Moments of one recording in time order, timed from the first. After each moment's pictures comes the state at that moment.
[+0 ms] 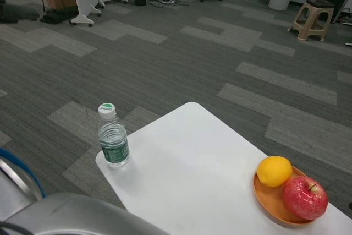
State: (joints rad) left arm 0.13 0.59 1.16 -0.47 -1.11 0.08 0.19; right arm -0.48 -0.49 0.21 0.75 0.51 -0.80 -0.11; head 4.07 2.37
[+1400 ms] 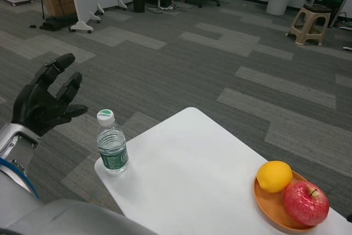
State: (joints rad) left arm 0.33 0.21 0.93 -0.22 -0.79 0.12 -0.39; right arm -0.47 -0.49 0.26 0.78 0.52 -0.80 -0.11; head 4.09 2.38
